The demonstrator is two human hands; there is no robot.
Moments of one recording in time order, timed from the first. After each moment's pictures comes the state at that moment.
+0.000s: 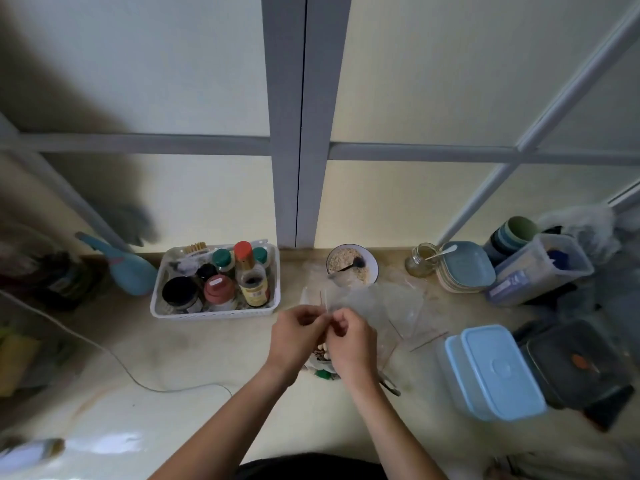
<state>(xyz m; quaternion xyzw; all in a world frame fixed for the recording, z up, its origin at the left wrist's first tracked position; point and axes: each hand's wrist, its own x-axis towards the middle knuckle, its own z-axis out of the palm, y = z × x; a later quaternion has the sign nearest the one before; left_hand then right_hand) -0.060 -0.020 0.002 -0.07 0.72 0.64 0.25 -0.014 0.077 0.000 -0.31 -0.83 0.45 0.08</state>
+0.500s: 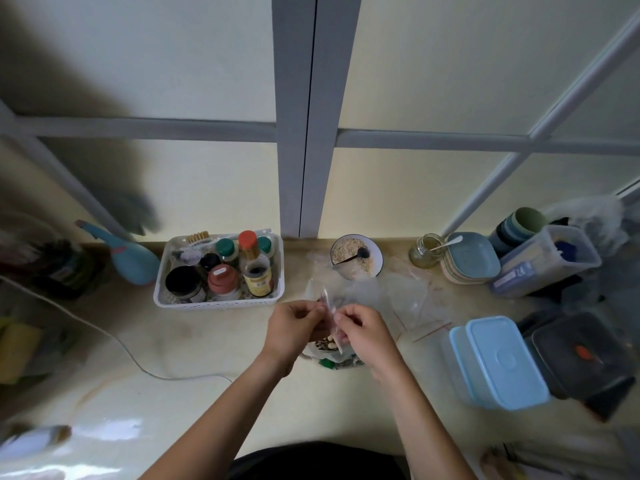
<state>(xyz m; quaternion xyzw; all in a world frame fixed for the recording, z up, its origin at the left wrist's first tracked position) -0.064 -0.034 -0.004 -0.09 0.66 0.68 0.29 -0.009 0.105 0.003 -0.28 -0.77 0.57 -0.07</state>
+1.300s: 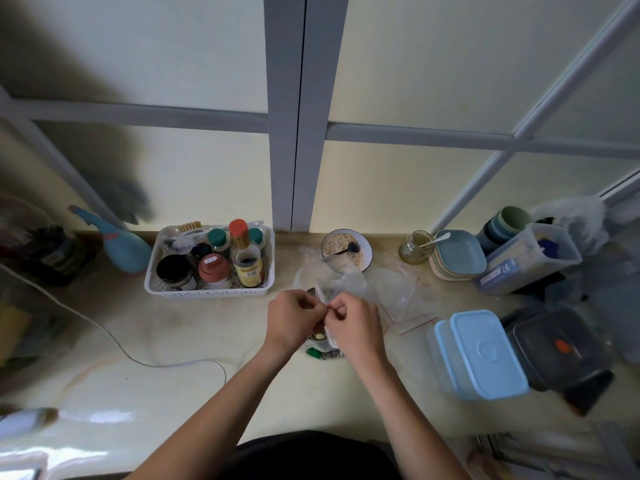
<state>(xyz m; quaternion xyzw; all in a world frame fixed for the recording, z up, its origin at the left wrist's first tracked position) -0.050 -0.015 0.009 -0.02 0.82 0.54 0.21 0.000 0.101 0.007 -0.22 -0.92 0.33 0.02</state>
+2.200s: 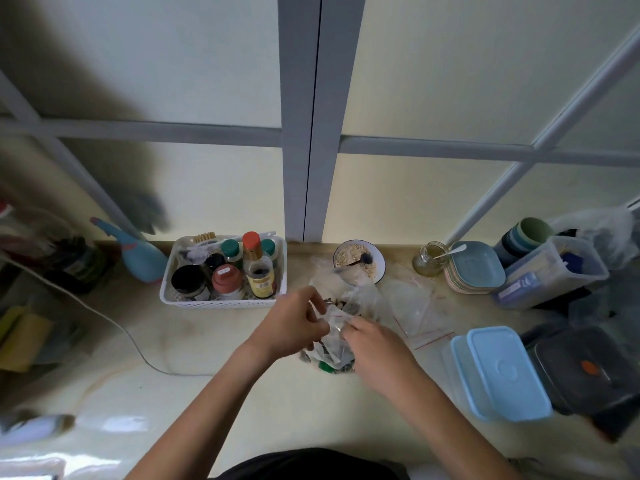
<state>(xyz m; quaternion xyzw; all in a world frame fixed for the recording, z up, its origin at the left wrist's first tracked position) -0.074 -0.047 0.055 0.17 0.84 0.44 0.28 0.011 0.116 0.057 0.03 -0.98 0.10 -0.19</state>
